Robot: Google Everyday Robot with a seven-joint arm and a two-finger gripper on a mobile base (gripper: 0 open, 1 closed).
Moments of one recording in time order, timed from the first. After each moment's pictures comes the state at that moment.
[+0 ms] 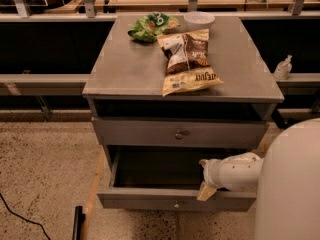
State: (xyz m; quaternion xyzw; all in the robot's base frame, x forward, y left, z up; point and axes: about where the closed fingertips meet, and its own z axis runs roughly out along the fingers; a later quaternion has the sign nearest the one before) arm 0.564 -0.175 0.469 -0.63 0.73 -0.07 0.26
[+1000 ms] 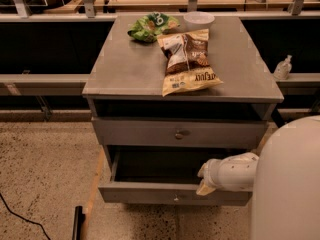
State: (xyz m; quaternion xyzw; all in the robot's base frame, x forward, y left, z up) arm 0.565 -0.174 0.470 -0.63 0.73 -0.07 0.26
